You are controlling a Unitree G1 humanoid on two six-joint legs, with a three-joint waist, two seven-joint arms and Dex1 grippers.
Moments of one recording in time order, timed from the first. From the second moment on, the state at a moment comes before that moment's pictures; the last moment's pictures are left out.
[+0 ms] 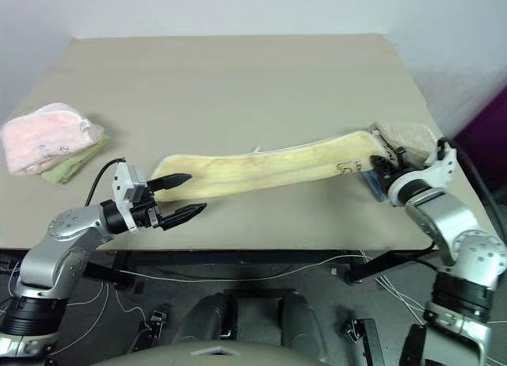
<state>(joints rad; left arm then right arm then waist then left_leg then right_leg) -0.10 0.60 0.07 -0.24 -0.53 0.33 -0.93 -0.27 -0.56 -0.55 0.00 1.73 0.81 -0.47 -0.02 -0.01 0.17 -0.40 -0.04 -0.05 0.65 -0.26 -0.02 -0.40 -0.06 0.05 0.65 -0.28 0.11</state>
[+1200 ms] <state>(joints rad) -0.08 0.54 0.03 -0.27 -0.50 0.32 -0.87 -0.60 -0.47 0.22 -0.11 0.74 0.98 0.36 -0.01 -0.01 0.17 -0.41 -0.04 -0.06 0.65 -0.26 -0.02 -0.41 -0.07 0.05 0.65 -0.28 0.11</state>
